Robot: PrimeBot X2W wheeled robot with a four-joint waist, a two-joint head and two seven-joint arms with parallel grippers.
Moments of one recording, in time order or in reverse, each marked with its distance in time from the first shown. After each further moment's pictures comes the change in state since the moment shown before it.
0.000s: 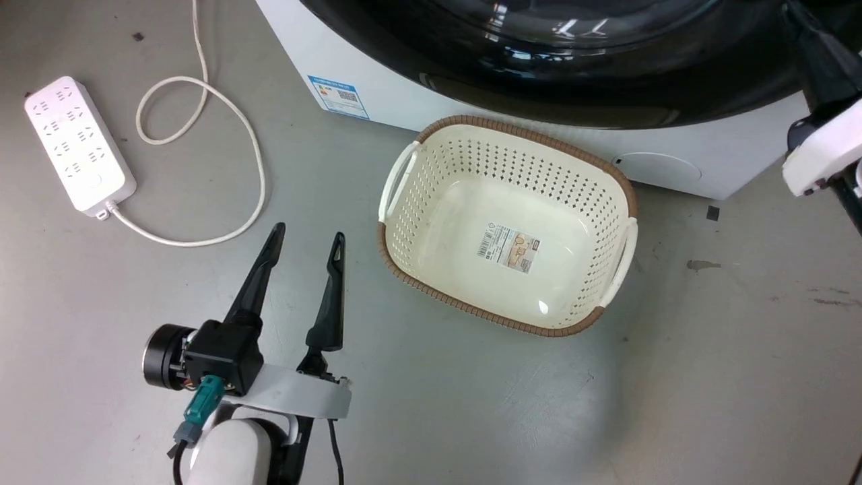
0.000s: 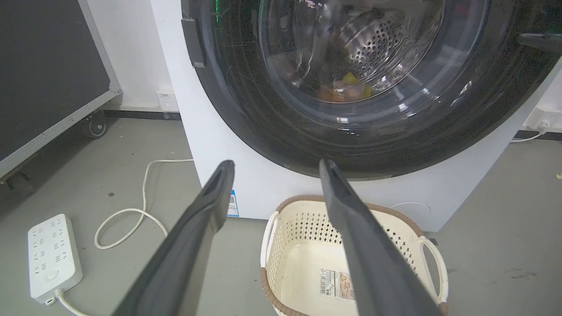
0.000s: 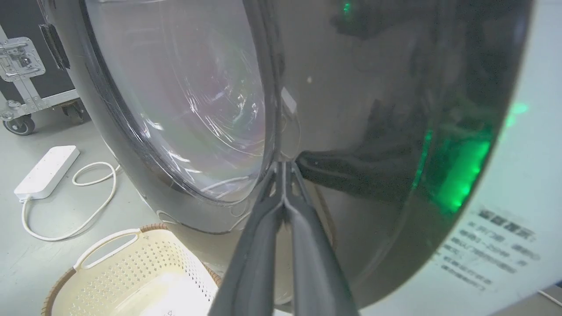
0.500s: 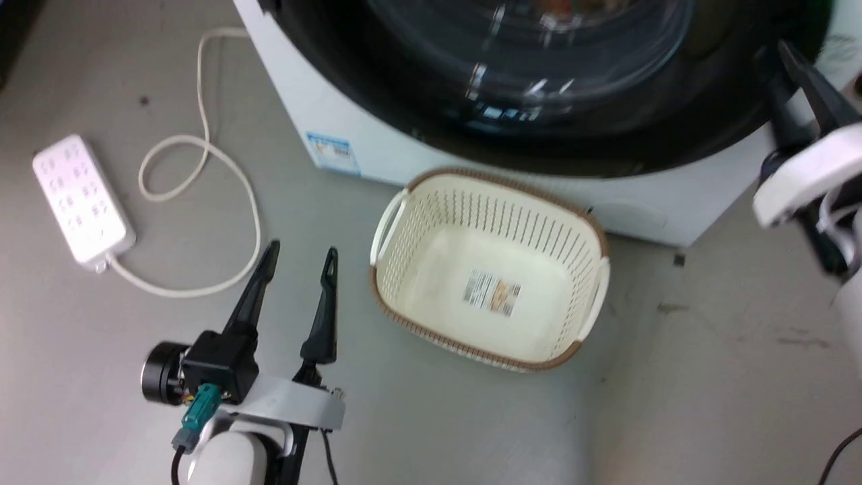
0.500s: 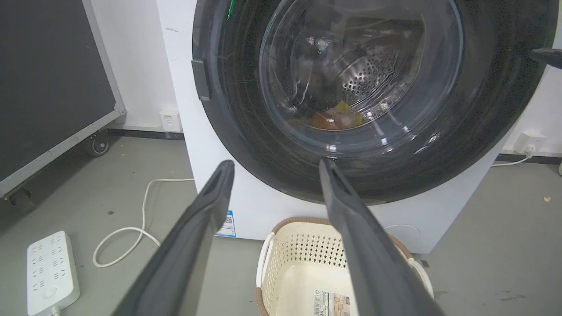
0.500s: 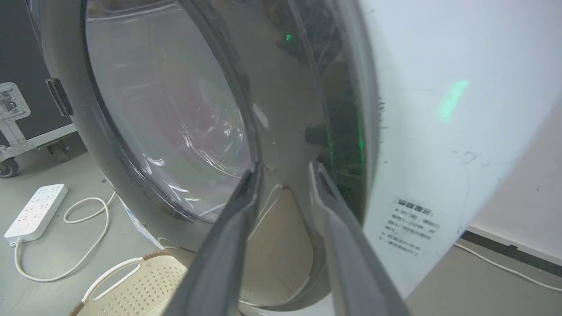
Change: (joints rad) left arm 0.016 -0.001 0.011 0.025 -0.009 0.003 0.000; right arm 0.034 0.076 -0.063 0.099 -0.001 -0.002 -0.032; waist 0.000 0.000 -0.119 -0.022
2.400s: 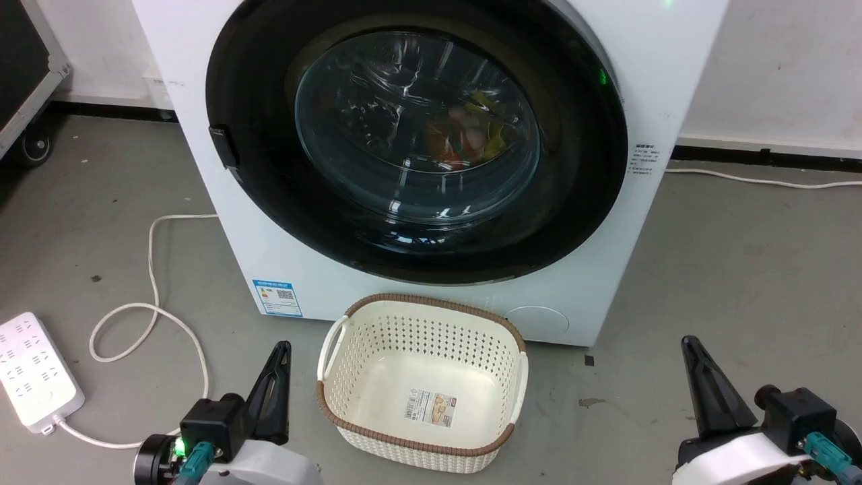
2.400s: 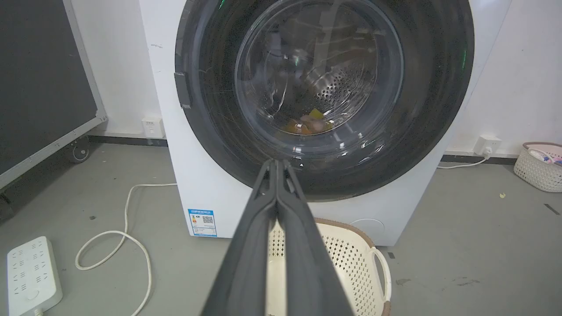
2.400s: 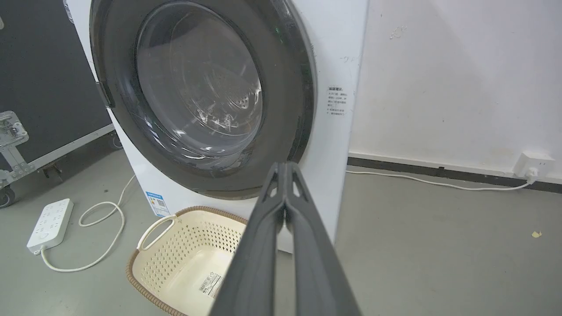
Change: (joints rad) left arm 0.154 -0.001 0.073 0.132 0.002 -0.026 0.023; right arm 0.869 0.334 -0.314 -0.573 -0.264 -0.001 0.021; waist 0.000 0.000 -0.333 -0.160
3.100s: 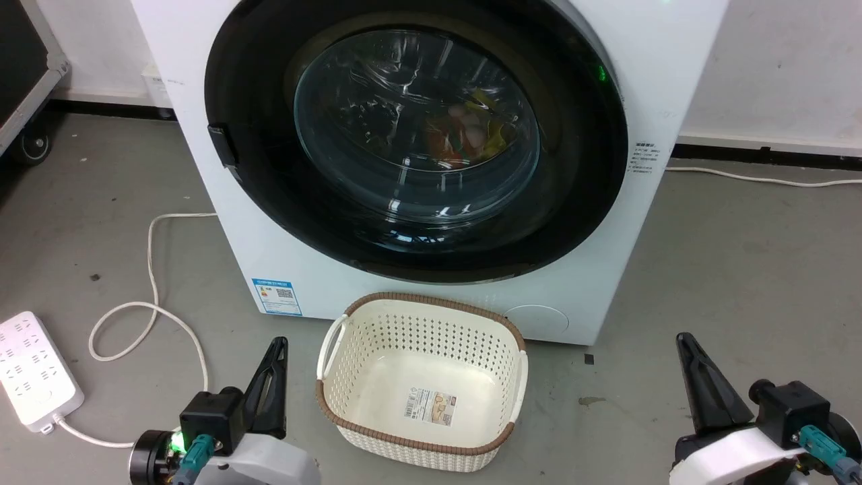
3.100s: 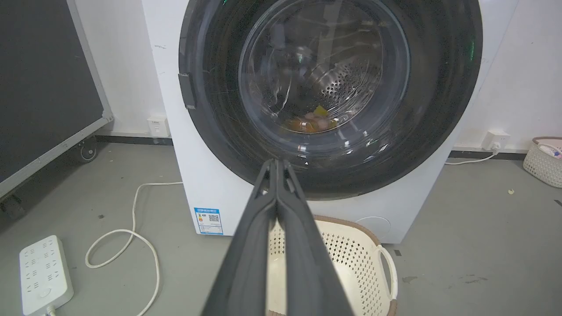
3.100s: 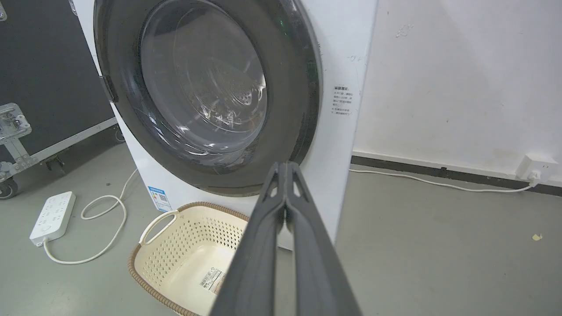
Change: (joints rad) left arm 0.000 0.000 0.004 -0.032 0.017 0.017 0.044; right arm 0.000 0.000 0.011 -0.030 -0.009 0.000 0.038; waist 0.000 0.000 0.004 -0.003
